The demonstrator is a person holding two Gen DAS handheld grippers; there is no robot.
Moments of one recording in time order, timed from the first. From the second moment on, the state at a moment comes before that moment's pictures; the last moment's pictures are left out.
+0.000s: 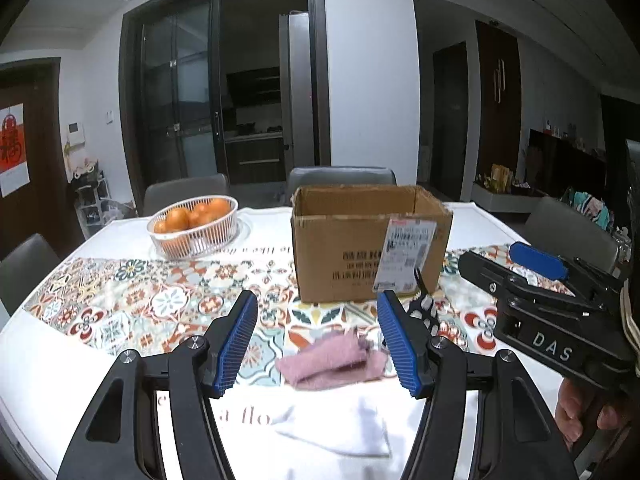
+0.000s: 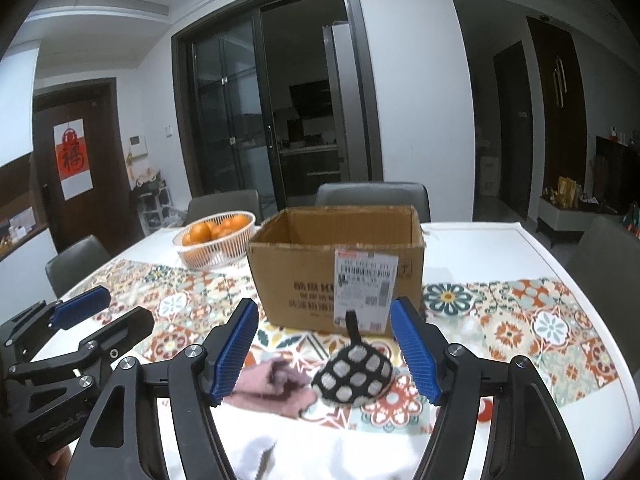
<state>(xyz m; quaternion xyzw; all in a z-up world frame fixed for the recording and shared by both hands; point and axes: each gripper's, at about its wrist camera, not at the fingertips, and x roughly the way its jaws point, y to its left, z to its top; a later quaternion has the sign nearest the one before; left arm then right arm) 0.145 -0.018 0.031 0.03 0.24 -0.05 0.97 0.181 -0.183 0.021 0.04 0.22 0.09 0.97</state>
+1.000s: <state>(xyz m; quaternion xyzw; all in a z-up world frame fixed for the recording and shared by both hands) 0.161 -0.030 -0.081 0.00 0.42 -0.08 0.90 0.205 -0.183 -0.068 0.02 0.33 0.11 0.94</state>
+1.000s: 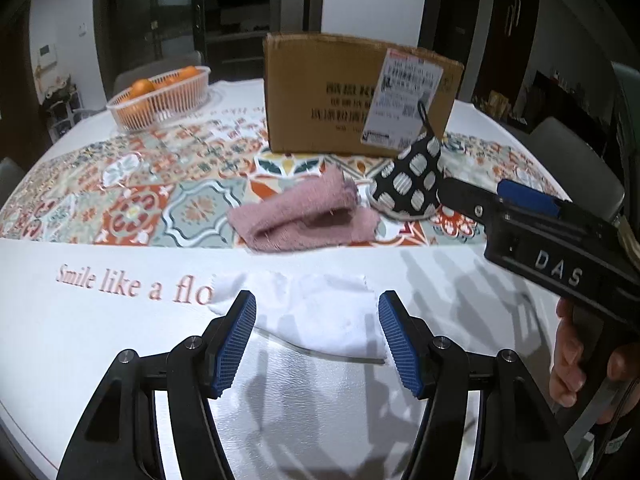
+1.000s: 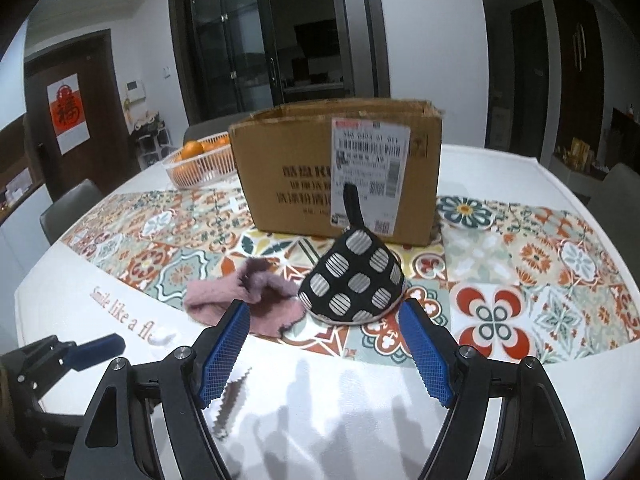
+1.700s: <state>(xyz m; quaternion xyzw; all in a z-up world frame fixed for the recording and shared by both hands) 0.182 -0.029 -0.122 0.00 0.46 -0.09 0.88 0.235 -0.181 -0.096 0.01 0.36 0.11 0.93</state>
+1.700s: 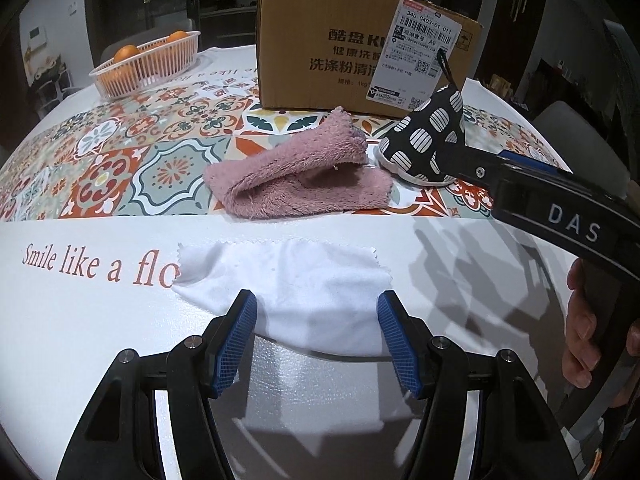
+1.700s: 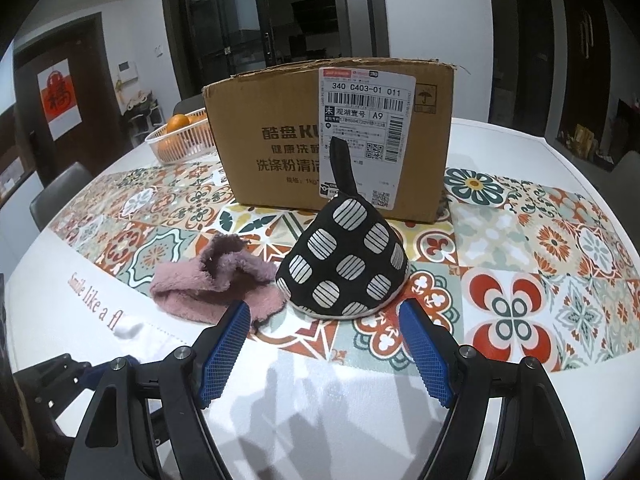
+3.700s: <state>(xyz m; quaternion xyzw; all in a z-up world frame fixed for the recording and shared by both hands) 0.199 -0.027 -0.036 -0.02 0.30 -0.10 0.95 0.259 -0.183 -0.053 -0.01 0.29 0.08 0.95</state>
